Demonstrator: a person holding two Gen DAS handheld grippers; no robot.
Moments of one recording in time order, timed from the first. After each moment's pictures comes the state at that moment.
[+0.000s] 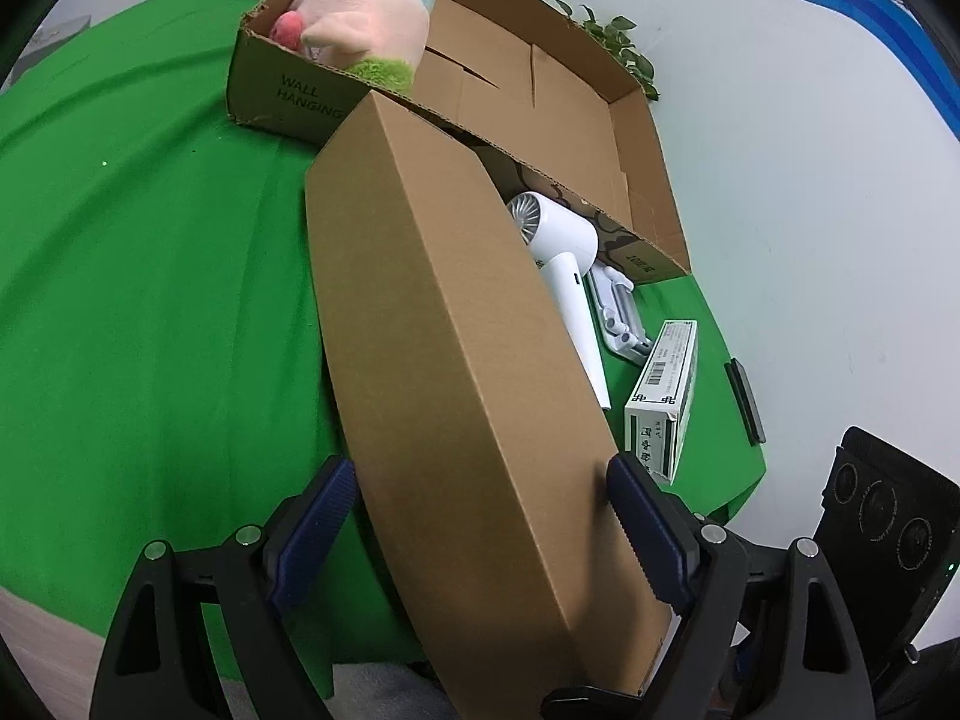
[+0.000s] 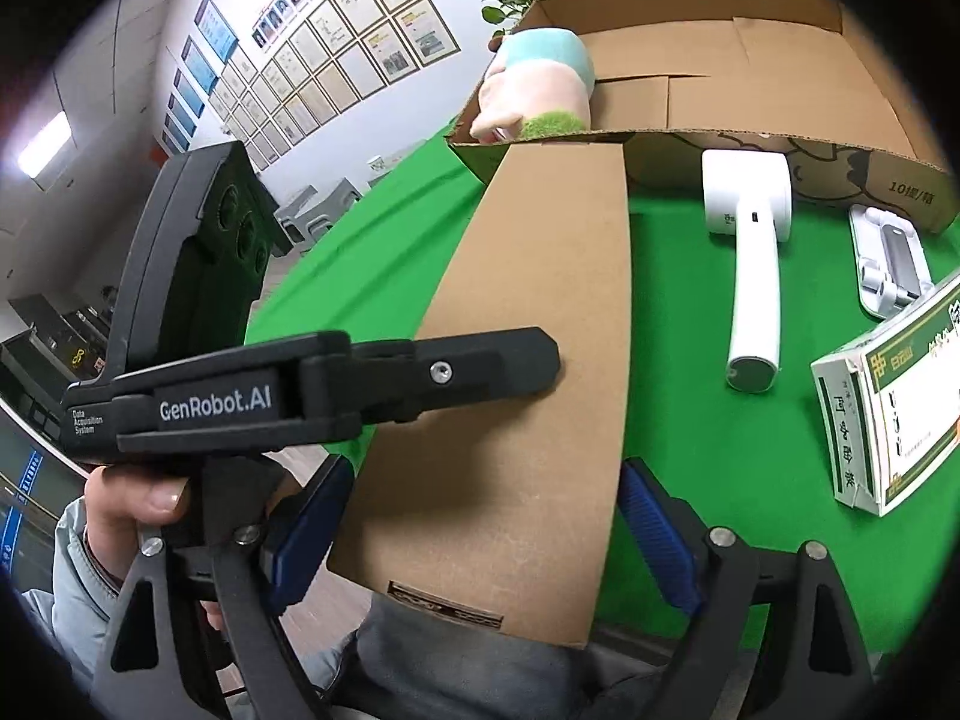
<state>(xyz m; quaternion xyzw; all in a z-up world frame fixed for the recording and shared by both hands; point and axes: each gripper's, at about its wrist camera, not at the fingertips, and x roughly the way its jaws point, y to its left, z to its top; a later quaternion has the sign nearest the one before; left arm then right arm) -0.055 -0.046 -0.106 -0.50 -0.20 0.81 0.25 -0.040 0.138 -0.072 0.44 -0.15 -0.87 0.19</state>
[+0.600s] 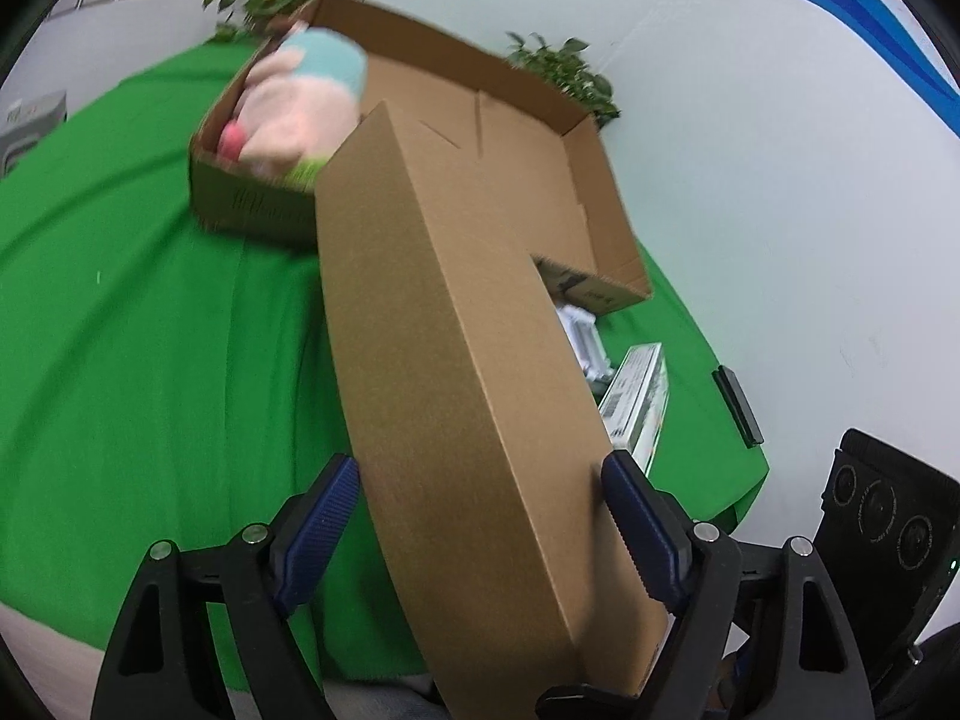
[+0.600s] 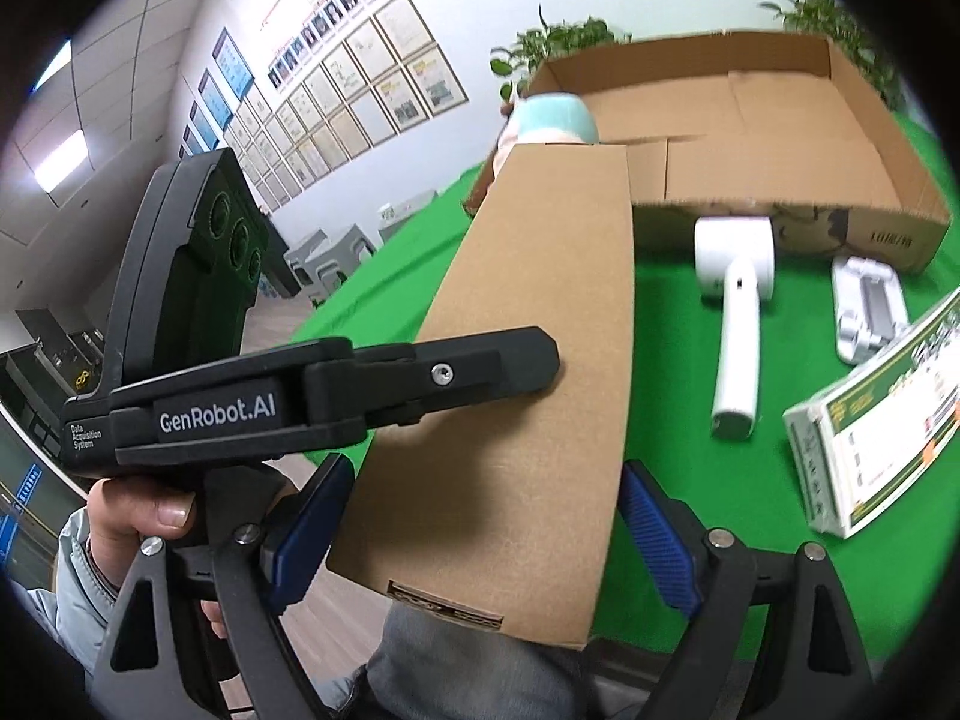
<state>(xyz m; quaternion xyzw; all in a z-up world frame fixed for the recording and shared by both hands) -0.045 -0.037 -0.053 -0.44 -0.16 0.84 0.27 -0.030 0.141 -0.043 0.37 -0.14 -0.90 0.18</state>
